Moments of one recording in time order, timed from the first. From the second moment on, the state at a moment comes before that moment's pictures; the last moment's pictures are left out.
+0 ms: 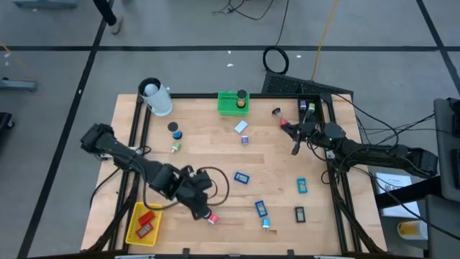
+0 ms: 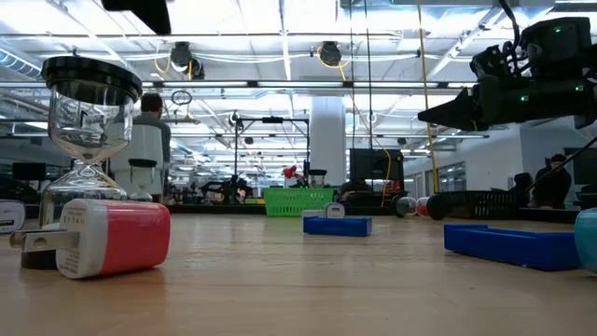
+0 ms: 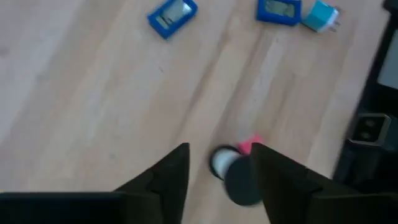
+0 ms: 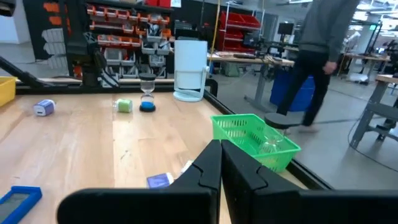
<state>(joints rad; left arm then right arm) -0.50 1.65 1.47 -0.99 -0.21 -0.91 -0.45 0.71 0.02 0.70 -0.08 -0.10</state>
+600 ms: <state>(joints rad) -0.57 1.84 1.66 -1.10 -0.09 -1.06 -0.42 0.71 0.02 0.72 -0.08 -0.12</state>
